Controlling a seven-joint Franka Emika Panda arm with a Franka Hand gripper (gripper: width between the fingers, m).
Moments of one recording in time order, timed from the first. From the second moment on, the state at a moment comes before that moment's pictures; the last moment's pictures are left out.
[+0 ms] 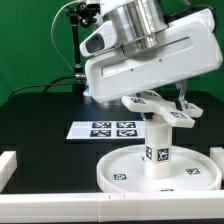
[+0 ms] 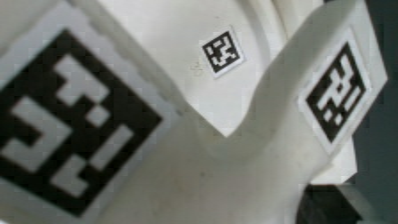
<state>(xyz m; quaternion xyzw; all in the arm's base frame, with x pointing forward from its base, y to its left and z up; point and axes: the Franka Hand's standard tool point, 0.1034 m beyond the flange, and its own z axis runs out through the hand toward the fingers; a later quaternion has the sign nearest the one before) 0.567 0.041 0.105 -0.97 0.19 -0.04 0.16</state>
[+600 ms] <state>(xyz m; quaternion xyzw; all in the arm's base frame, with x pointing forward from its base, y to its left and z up) 0.567 0.039 0.105 -0.97 0.19 -0.04 0.16</state>
